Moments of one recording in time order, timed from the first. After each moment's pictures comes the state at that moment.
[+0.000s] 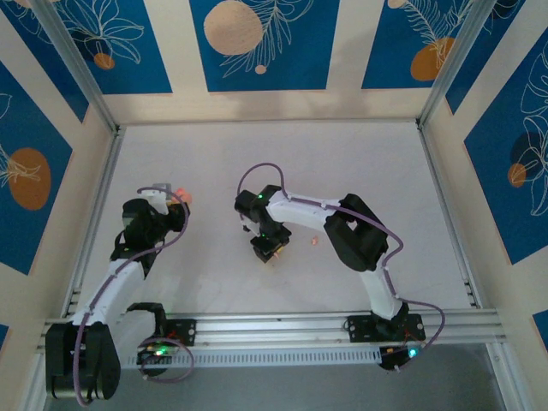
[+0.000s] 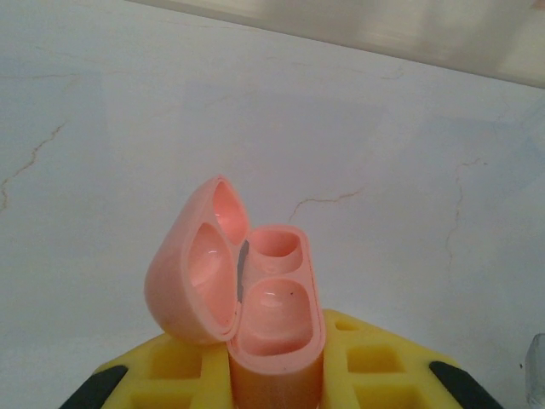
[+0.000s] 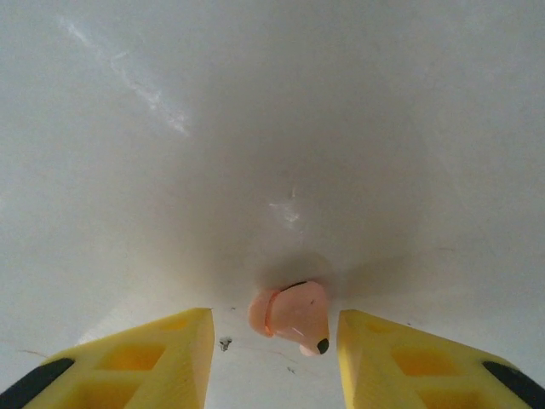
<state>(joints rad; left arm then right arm) -0.01 0.95 0.42 0.09 0.32 -0.20 0.91 2.09 1.56 -1.13 -0.09 0.13</state>
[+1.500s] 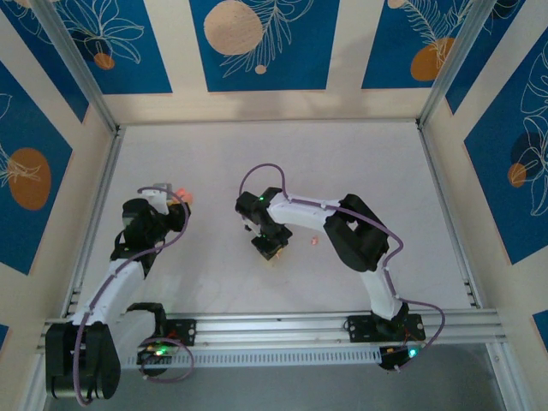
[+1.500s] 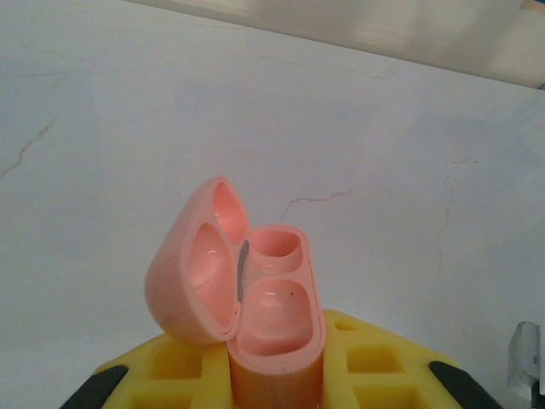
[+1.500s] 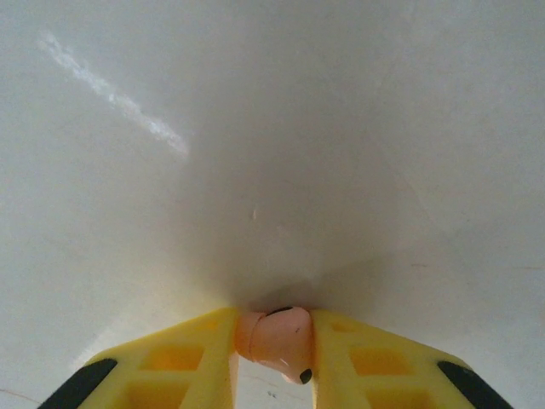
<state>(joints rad) -0.01 0.96 0.42 0.09 0.34 -0.21 0.91 2.08 1.51 -1.06 -0.05 0.17</state>
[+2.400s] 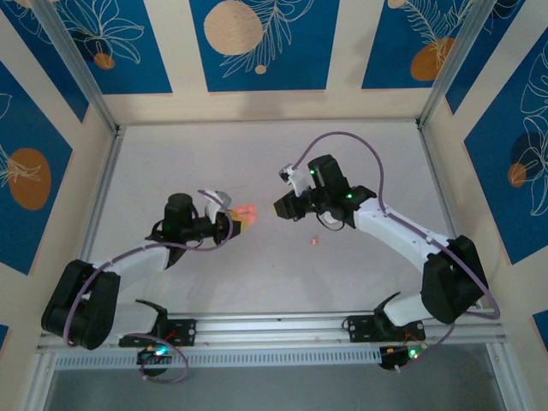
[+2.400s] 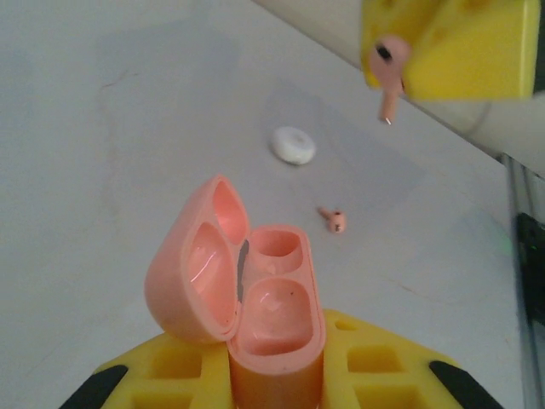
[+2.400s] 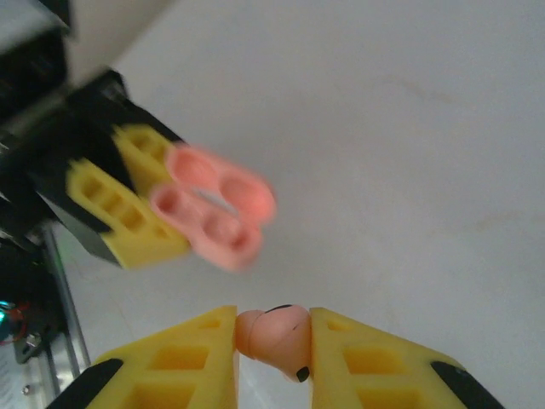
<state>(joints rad) -0.38 1.29 0.47 0.39 0.77 -0.07 0.58 1.40 1.02 -0.31 -0.53 0.09</state>
